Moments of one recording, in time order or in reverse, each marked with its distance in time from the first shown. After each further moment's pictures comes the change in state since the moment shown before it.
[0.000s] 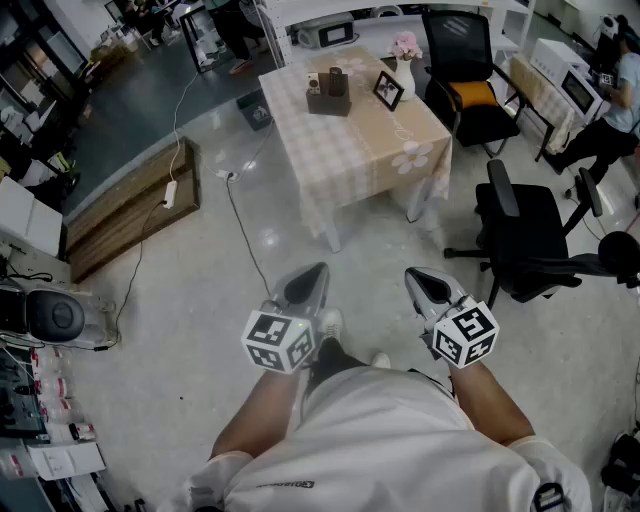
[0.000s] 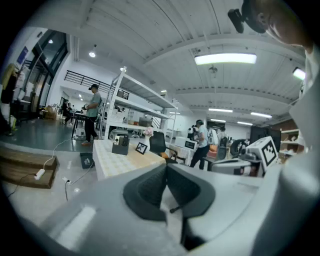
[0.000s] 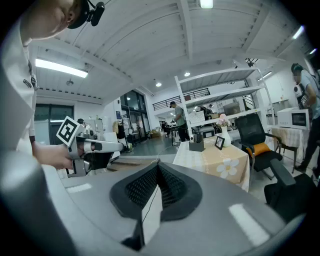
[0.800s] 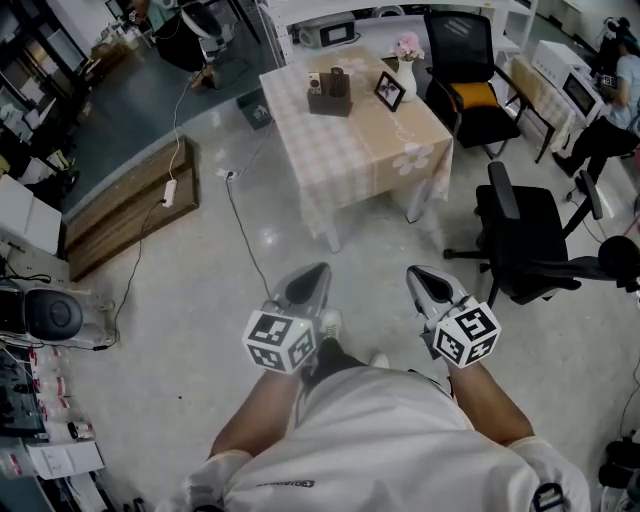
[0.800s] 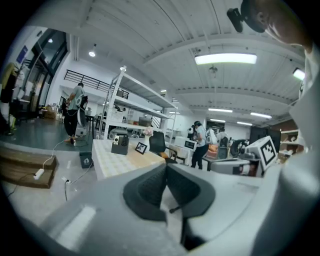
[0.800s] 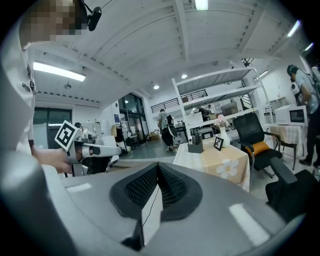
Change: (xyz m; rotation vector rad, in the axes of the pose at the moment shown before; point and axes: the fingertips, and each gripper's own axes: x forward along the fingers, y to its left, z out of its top) left arm 0.003 0.003 0.000 0.000 0.004 -0.004; right arm 0.003 -0.006 0.005 0.031 -0.032 -0.012
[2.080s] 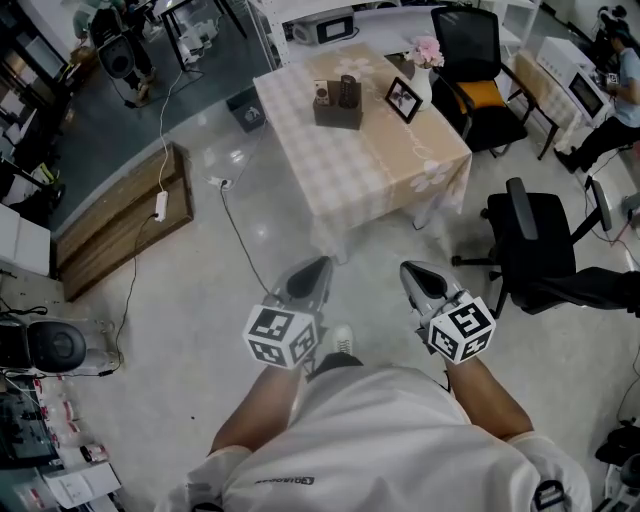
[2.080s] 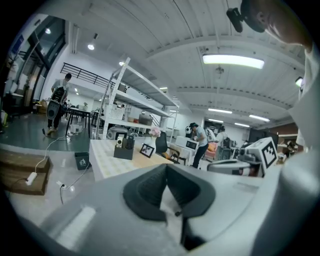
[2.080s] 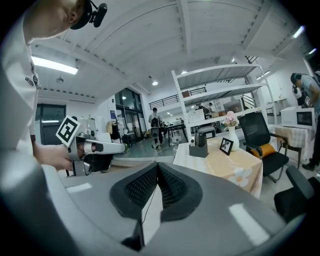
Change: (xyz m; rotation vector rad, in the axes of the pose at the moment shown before) left arm 0.076 0.137 0.048 -0.017 0.031 -0.057; right arm 0.157 -0.026 0.039 -0.012 0.037 -0.027
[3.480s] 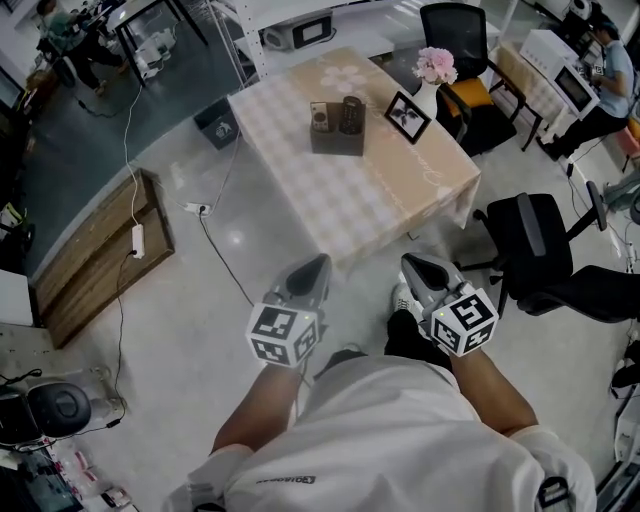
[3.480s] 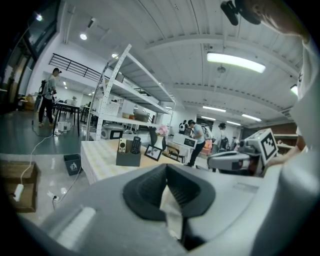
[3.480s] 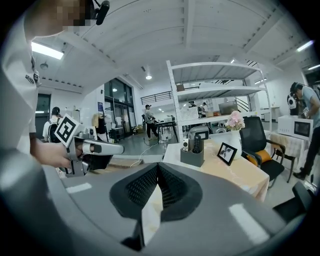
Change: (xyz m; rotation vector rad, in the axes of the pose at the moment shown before) left arm 0.099 0.162 0.044 0.022 0.050 -0.119; right arm 0.167 -0.061 0.050 -0.028 0.053 -0.133
